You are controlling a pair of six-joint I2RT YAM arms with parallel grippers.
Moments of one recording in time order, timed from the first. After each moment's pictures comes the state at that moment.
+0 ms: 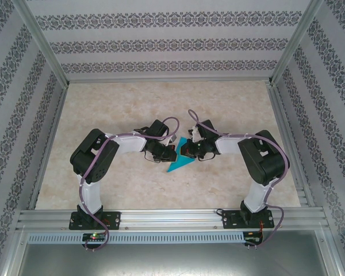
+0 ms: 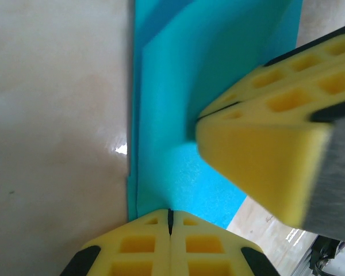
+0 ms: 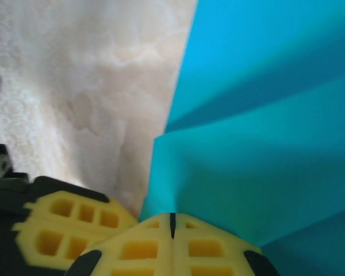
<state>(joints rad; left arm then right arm) -0.60 1.93 1.10 -0.32 0.58 -0.52 0.44 1.81 0.83 -0.05 -0.63 0.67</state>
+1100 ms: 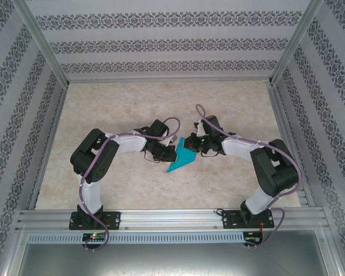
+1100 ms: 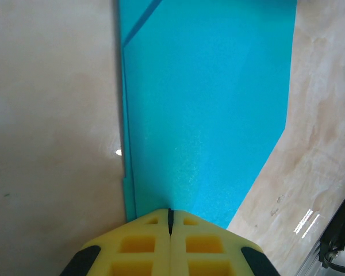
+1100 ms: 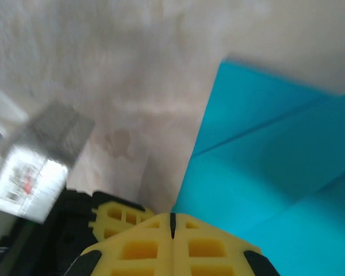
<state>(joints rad) -0.60 1.94 1.10 -0.34 0.58 -0.47 0.44 1.66 0.81 -0.06 -0.52 0.73</state>
